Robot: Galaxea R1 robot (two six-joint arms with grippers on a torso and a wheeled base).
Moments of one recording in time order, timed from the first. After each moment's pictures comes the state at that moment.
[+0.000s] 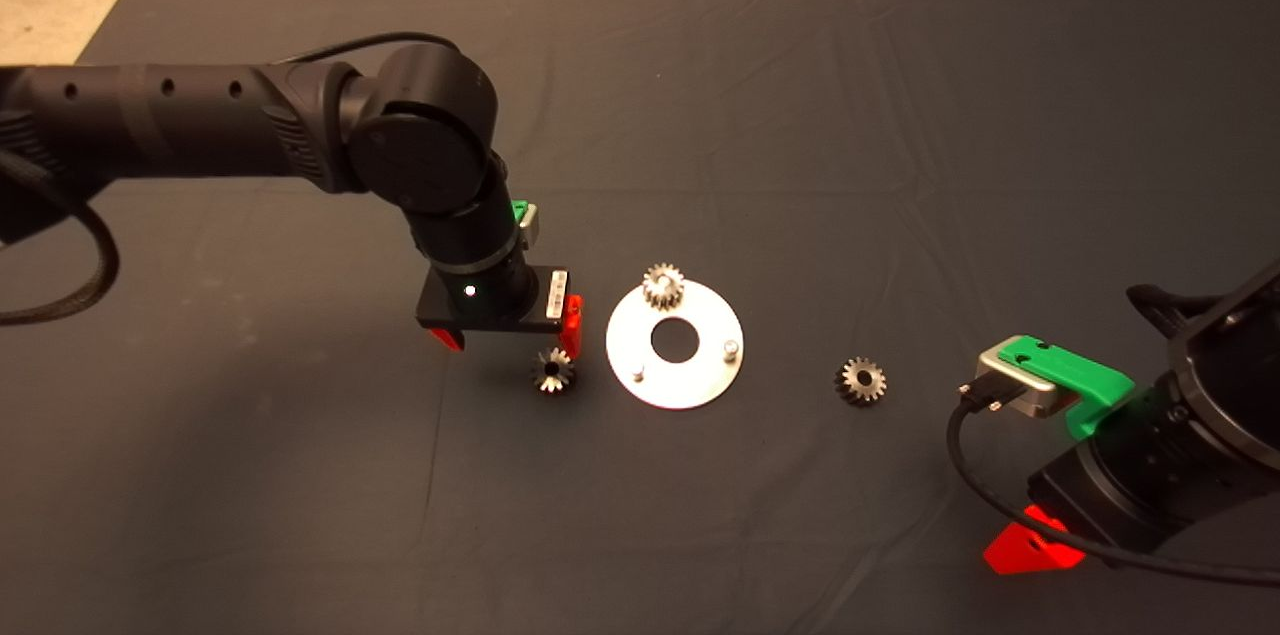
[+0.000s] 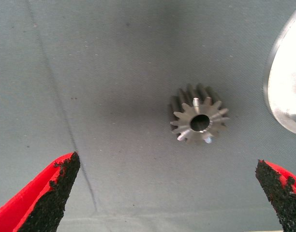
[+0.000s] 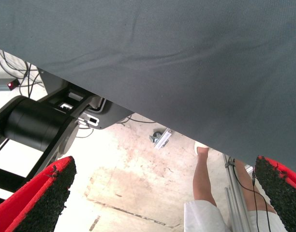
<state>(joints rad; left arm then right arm) -0.42 2.56 -1.00 0.18 1.52 -1.53 0.46 2.22 -0.43 0.05 -1.53 1.40</state>
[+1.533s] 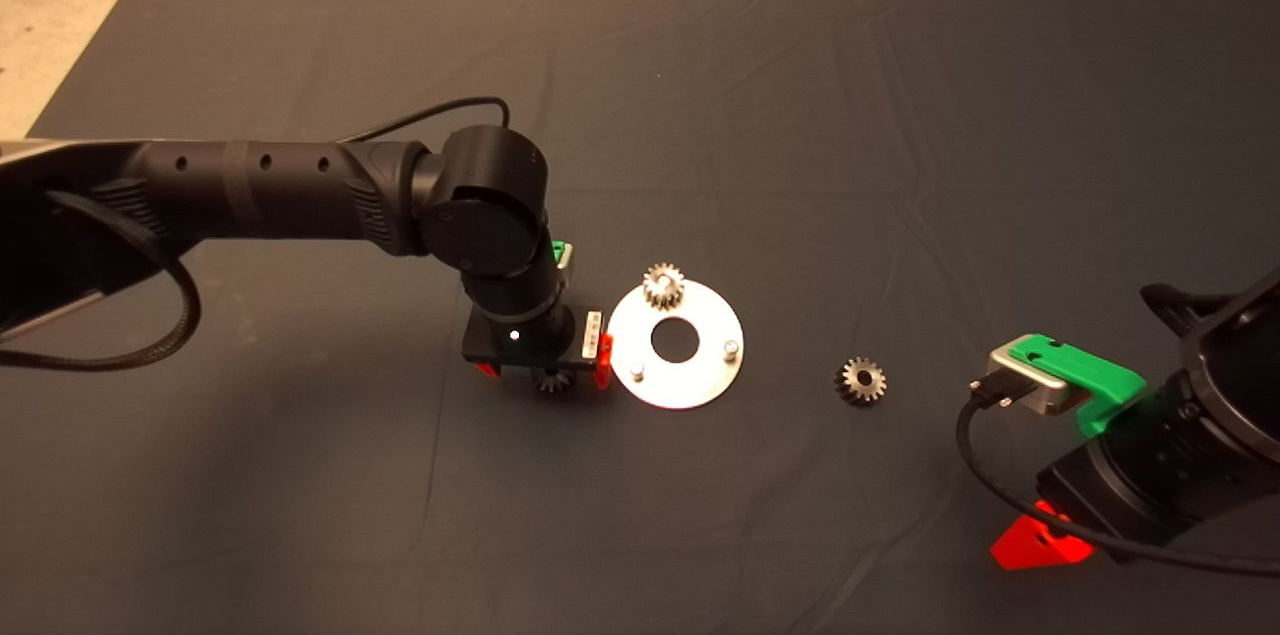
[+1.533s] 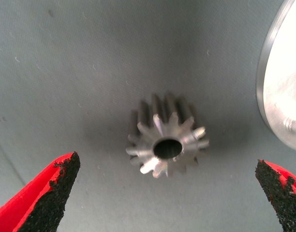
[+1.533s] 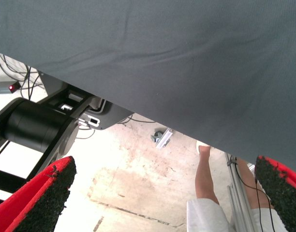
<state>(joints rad) -0.31 2.63 -1.03 0.32 1.52 -1.53 0.46 2.20 -0.43 0.05 -1.53 1.39</state>
